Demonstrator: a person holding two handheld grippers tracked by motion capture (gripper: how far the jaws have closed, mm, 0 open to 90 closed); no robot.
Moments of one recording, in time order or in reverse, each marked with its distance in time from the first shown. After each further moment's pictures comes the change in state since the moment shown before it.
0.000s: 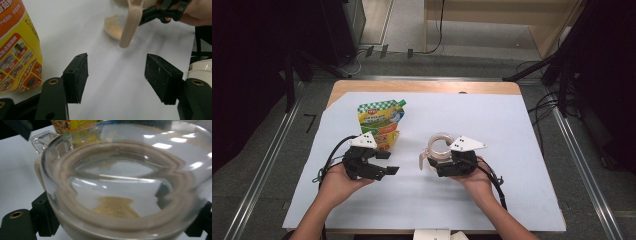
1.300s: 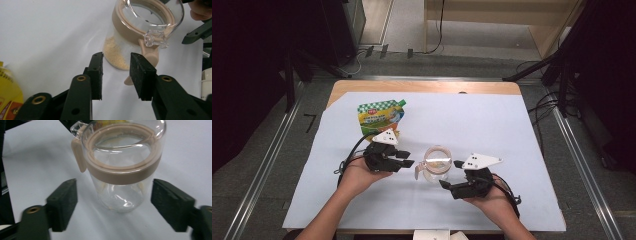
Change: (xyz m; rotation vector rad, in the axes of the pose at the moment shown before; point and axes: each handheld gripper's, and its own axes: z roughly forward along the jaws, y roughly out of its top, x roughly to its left) left arm -0.001 0.025 0.047 0.038 -0.031 0.075; right arm 0.016 -0.019 -0.059 0.125 0.105 0.018
